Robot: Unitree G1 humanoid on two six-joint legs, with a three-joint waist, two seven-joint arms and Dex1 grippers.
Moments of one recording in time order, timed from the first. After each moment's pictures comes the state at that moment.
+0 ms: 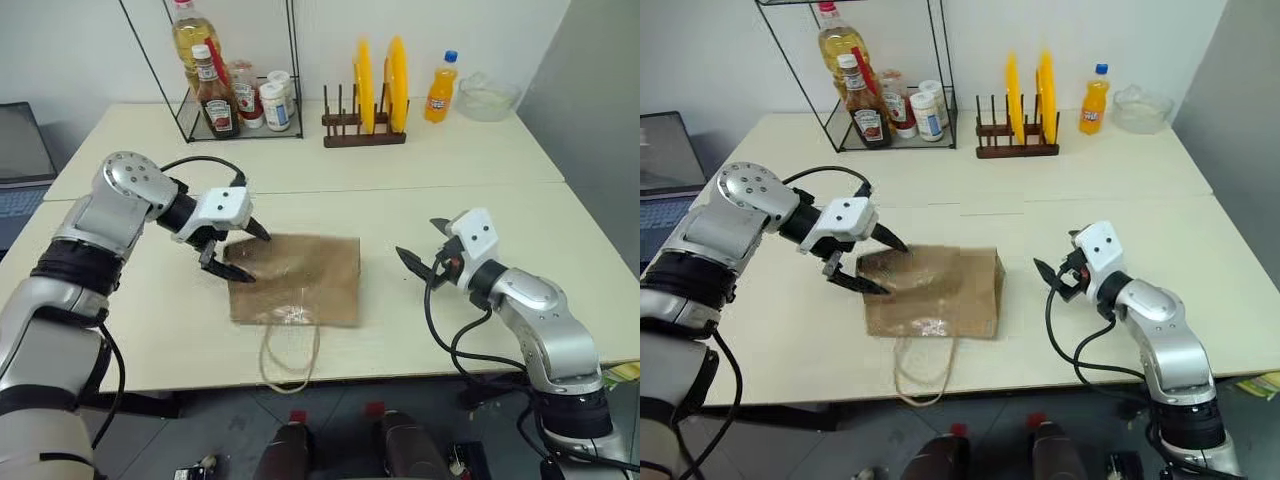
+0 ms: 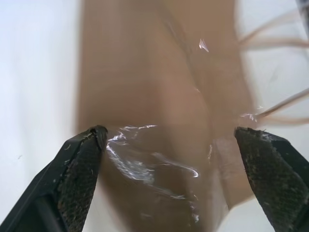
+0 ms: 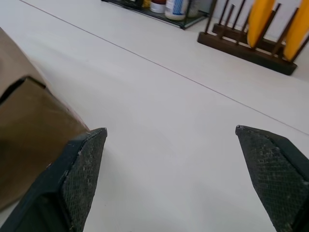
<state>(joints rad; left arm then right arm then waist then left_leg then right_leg) -0.97 0.97 -0.48 0.42 -0.21 -0.01 -1.61 -0.32 -0.40 0.00 -0.34 0.14 0.57 0.57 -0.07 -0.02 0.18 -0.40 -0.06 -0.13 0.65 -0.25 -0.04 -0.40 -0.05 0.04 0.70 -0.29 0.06</state>
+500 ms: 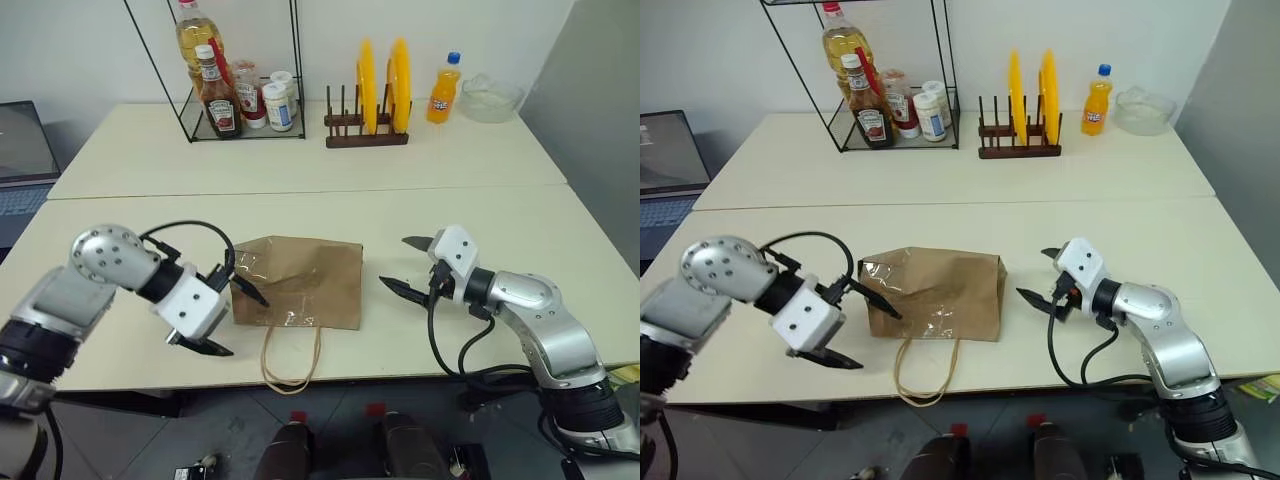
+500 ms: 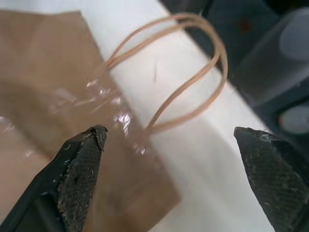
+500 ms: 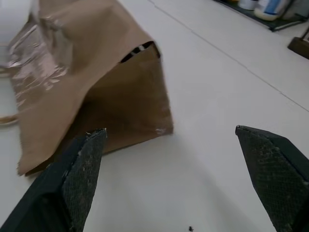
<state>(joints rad) -0.46 1.05 -0.31 0.09 -0.23 -0.51 -1.53 -0.30 -0.55 0.11 -0.28 0.18 0.41 0.83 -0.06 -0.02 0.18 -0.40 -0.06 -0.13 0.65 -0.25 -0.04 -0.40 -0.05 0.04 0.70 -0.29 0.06</state>
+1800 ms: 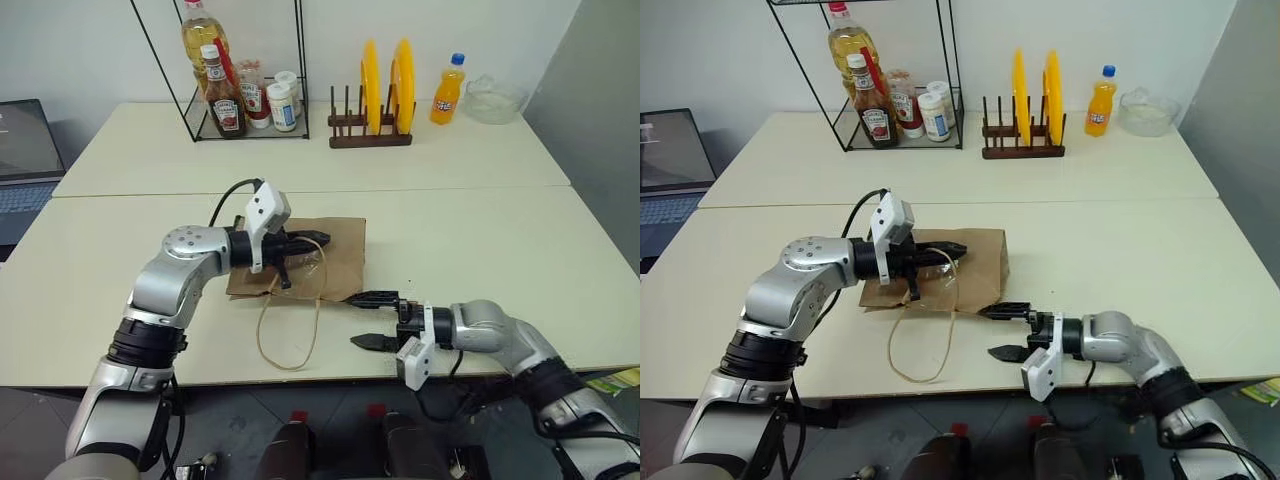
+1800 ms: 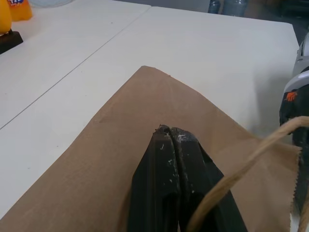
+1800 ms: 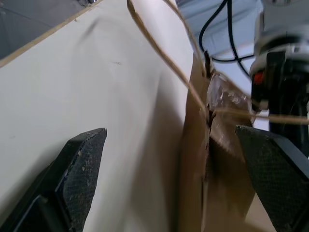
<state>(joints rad) -0.61 0.59 -0.11 0.03 -0.40 0.49 -1.01 -0.48 -0.47 0.37 0.35 -0.66 -1.15 0.42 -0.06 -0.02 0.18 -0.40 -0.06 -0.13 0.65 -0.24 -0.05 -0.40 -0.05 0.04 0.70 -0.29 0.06</state>
